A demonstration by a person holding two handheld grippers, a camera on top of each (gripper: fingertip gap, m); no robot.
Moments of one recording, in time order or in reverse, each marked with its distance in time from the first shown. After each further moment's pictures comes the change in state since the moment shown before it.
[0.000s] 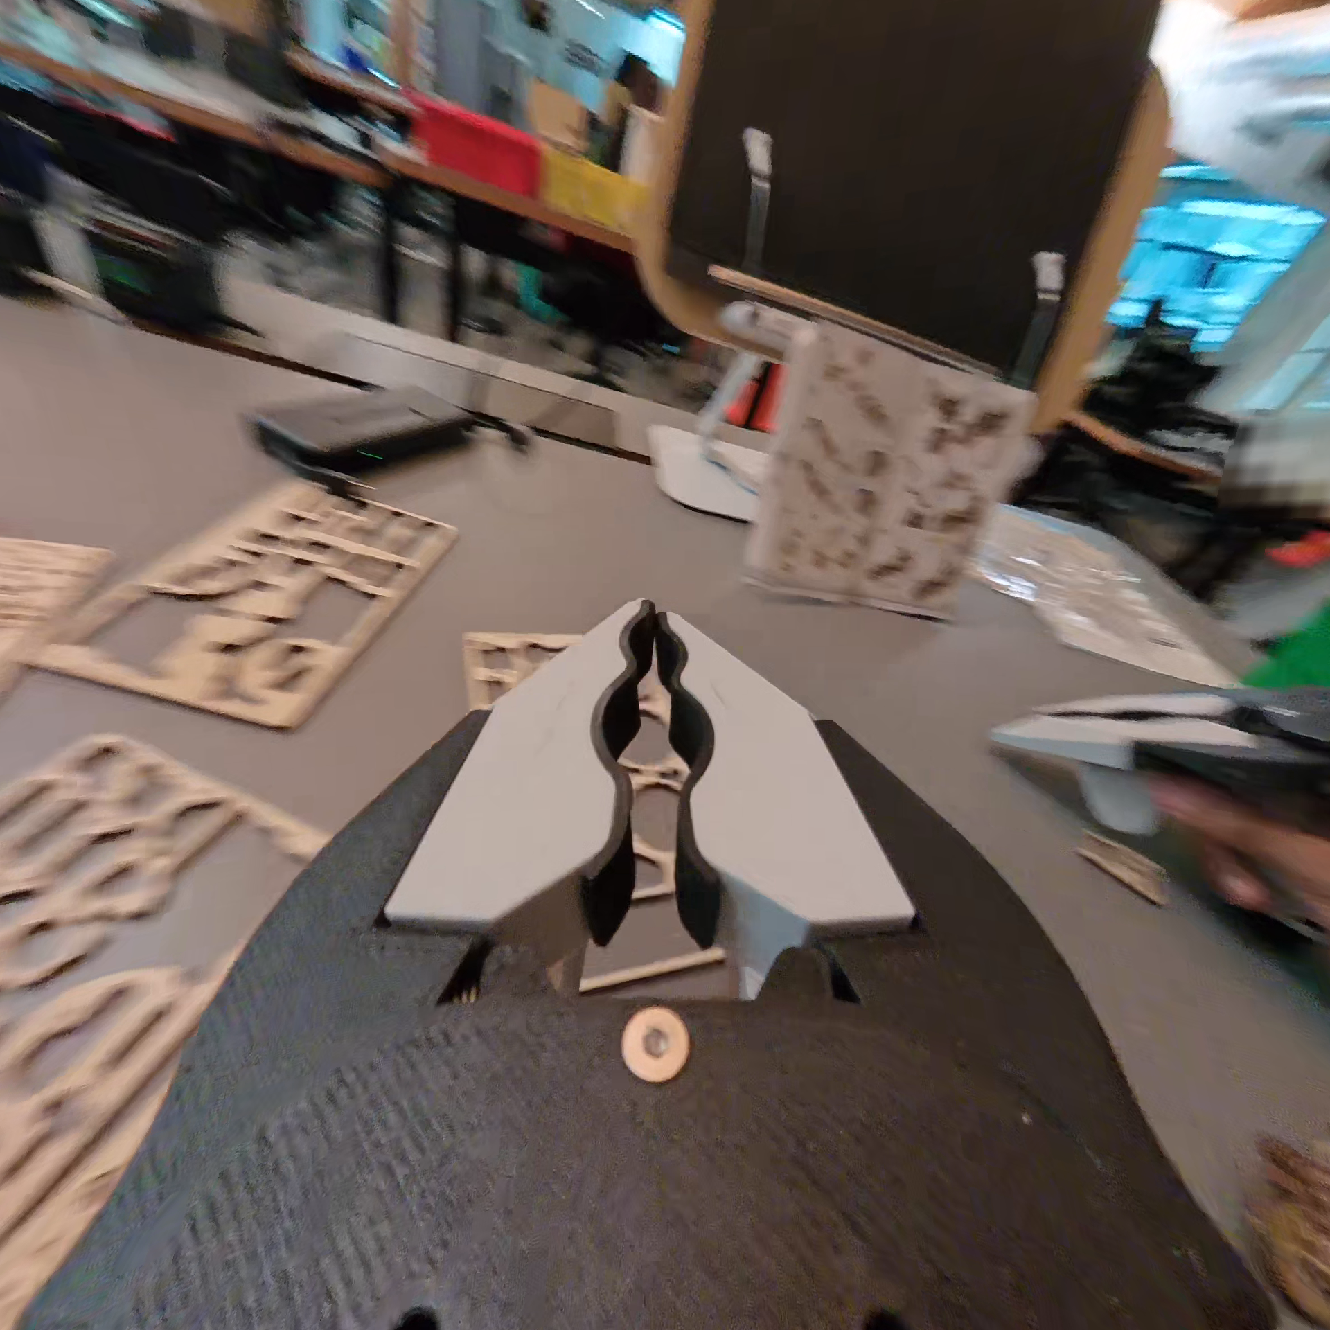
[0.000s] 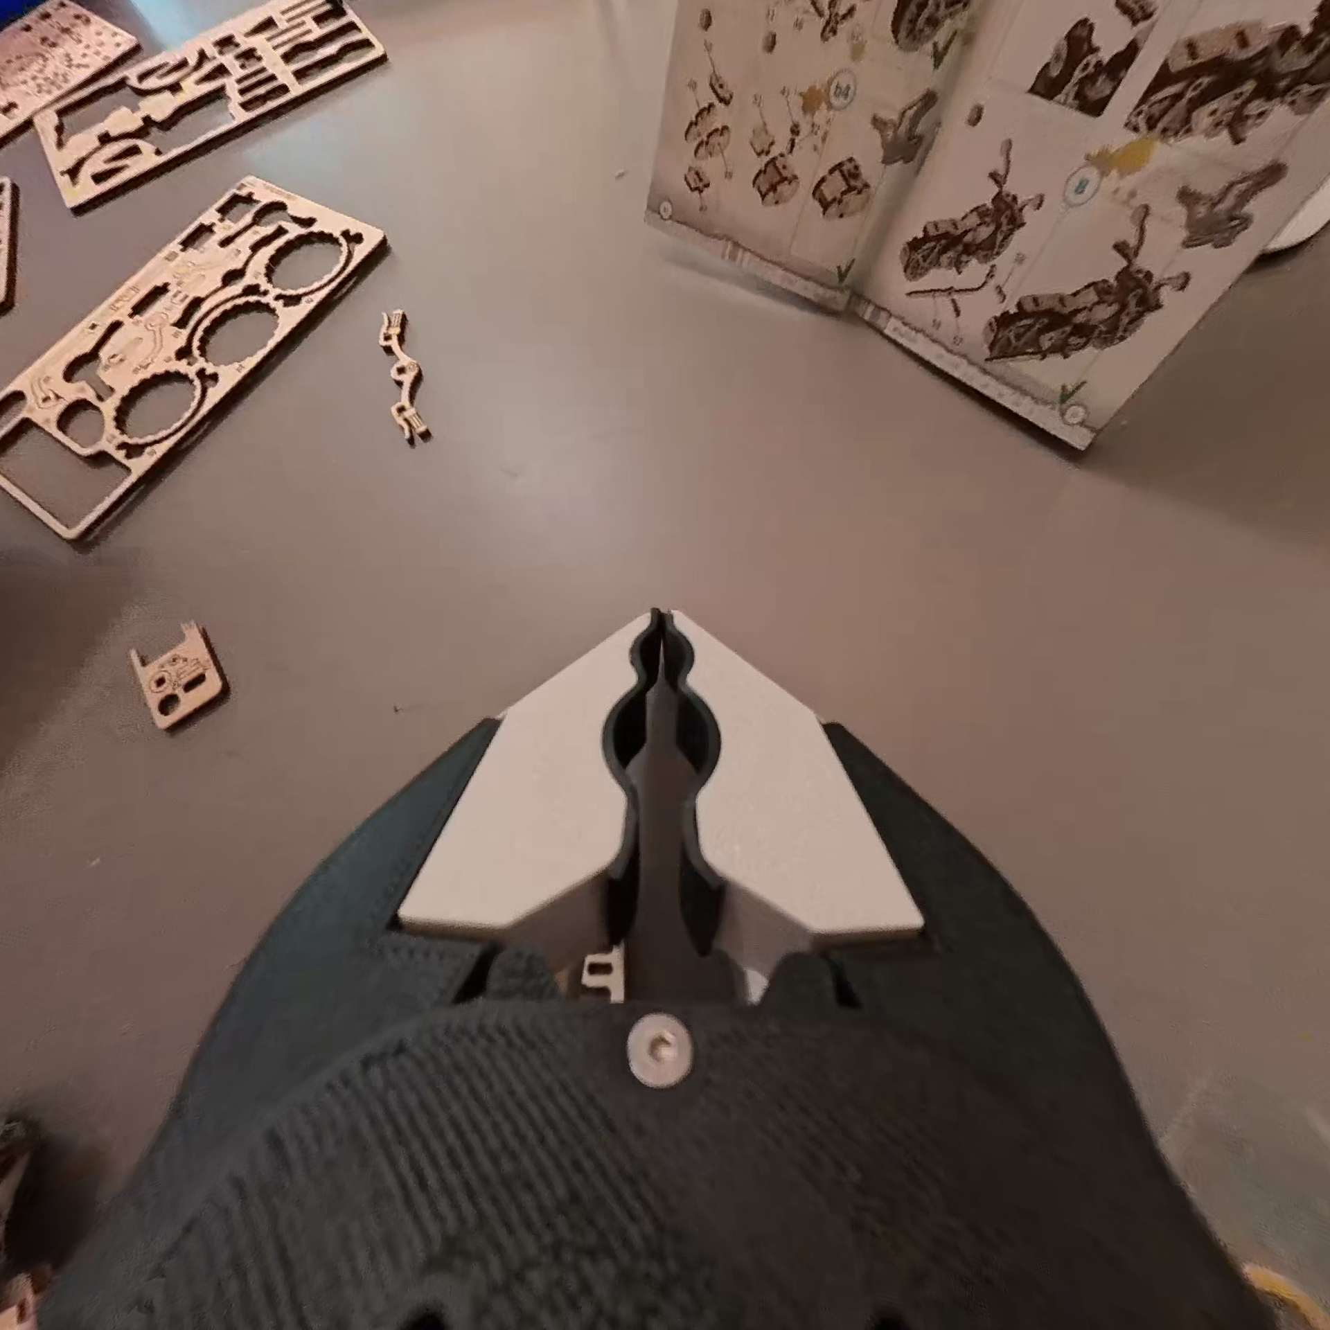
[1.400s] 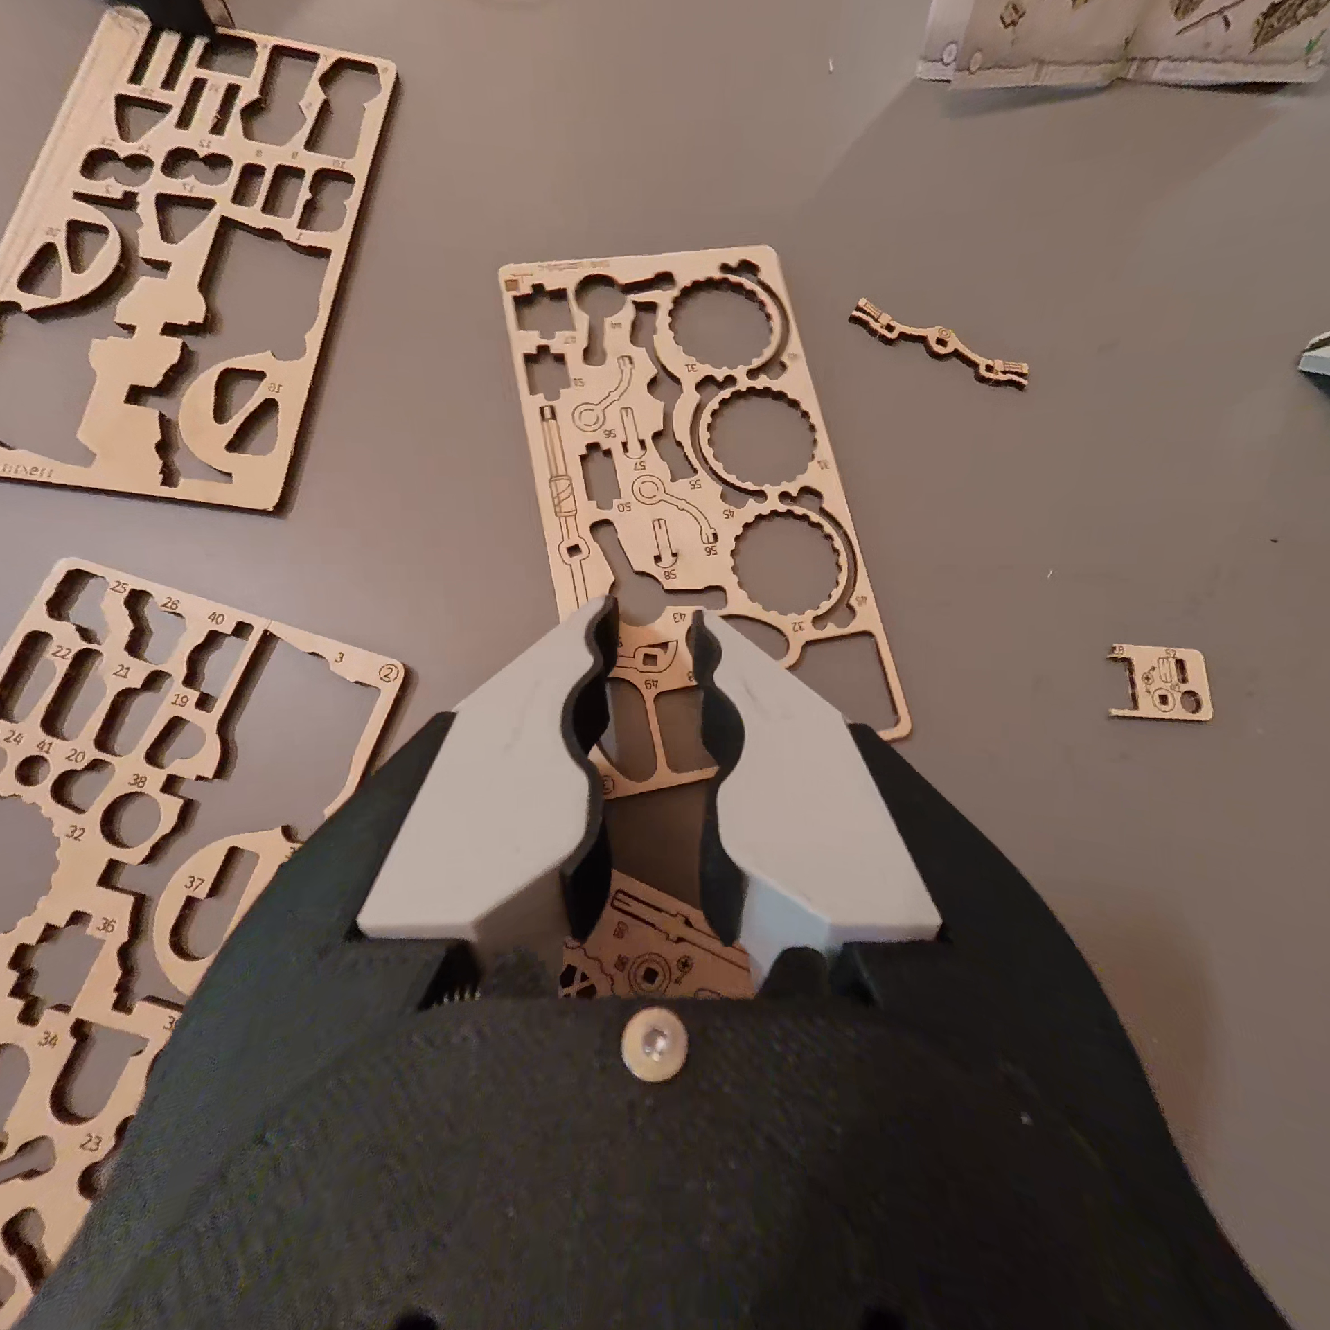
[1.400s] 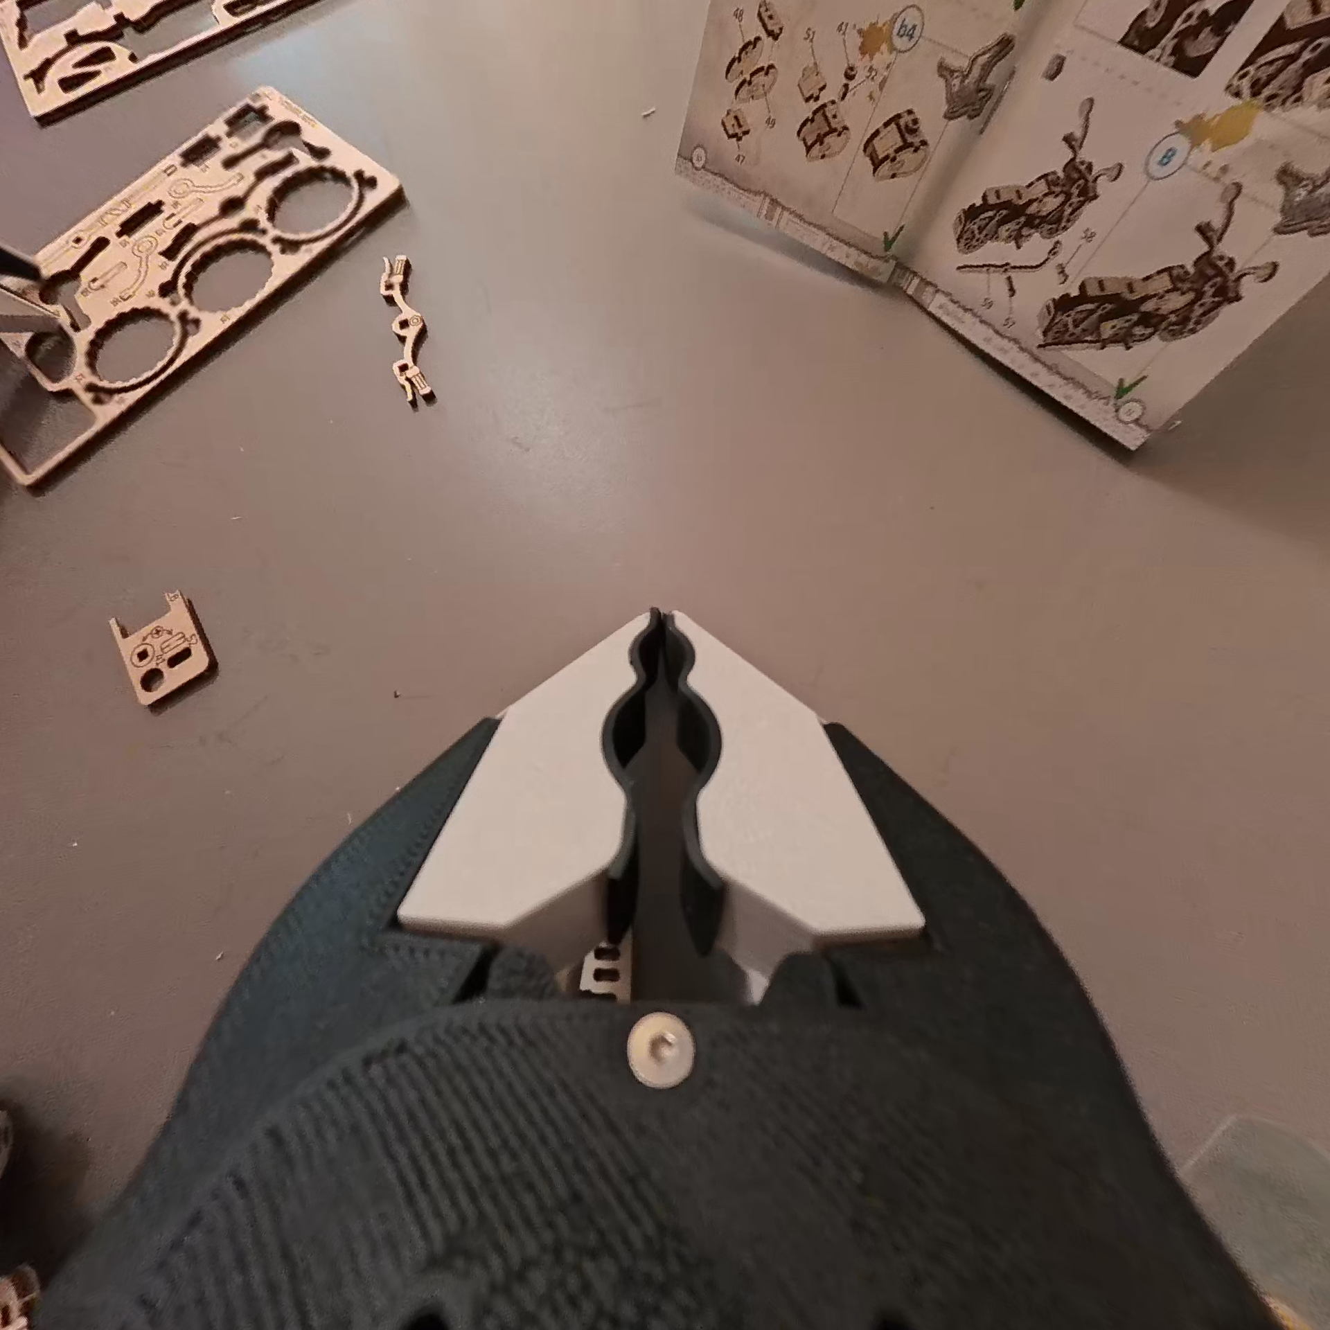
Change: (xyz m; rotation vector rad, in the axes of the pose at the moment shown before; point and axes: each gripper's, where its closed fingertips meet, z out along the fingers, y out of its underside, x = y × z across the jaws) left arm -0.039 0.096 0.000 -0.631 -0.061 0.175; right arm -0.005 0.006 0.006 -0.052 -0.011 -0.034
